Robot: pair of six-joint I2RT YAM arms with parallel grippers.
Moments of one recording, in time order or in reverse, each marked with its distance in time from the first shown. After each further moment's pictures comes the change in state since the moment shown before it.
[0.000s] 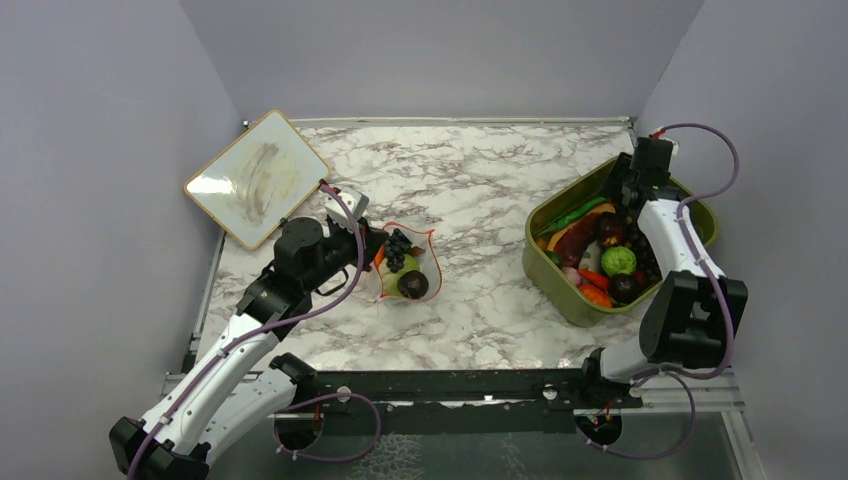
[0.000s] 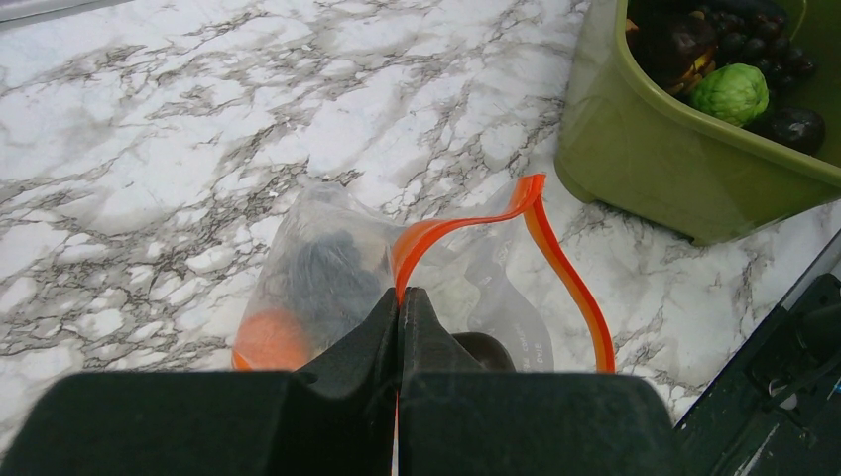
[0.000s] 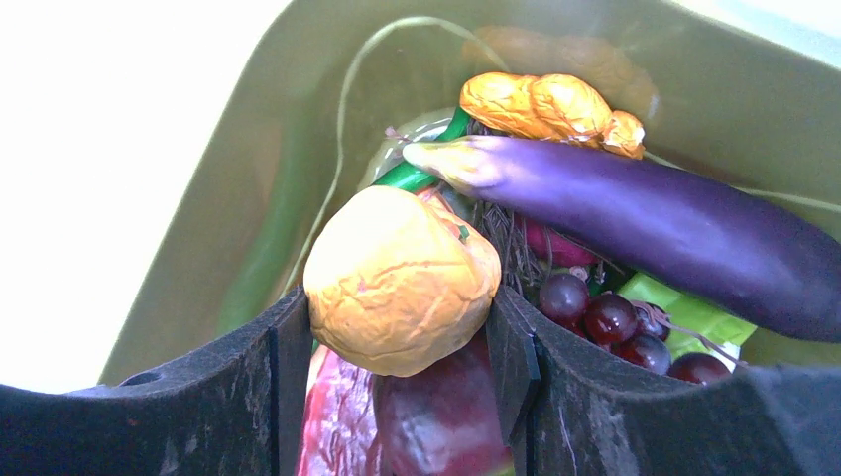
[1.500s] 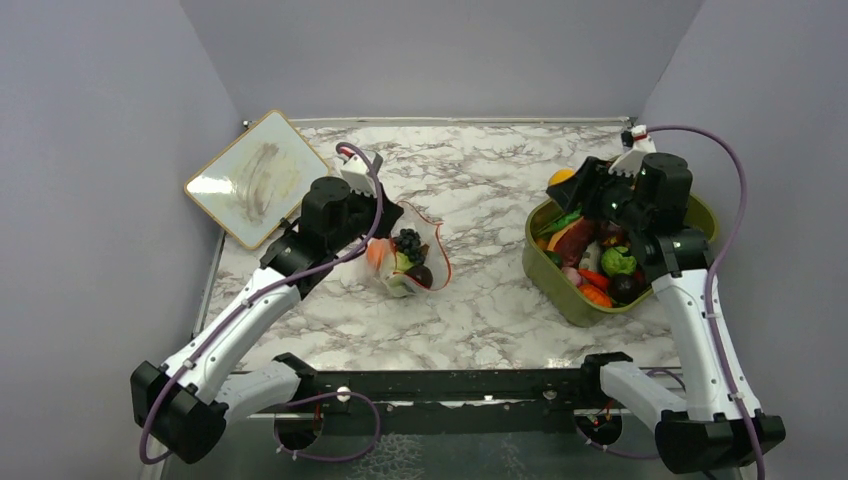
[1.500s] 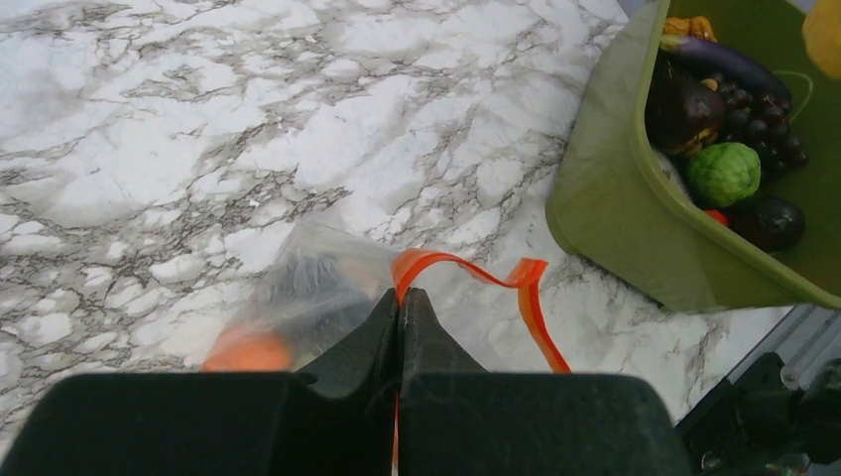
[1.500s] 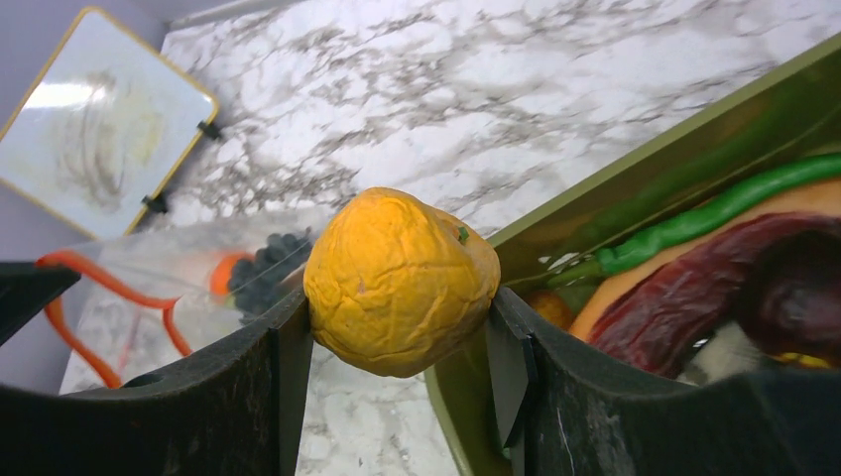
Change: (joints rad) left arm -0.002 0.258 0.199 -0.022 -0.050 -0.159; right arm 0.237 -0.535 0.021 -0.221 -0.492 0.075
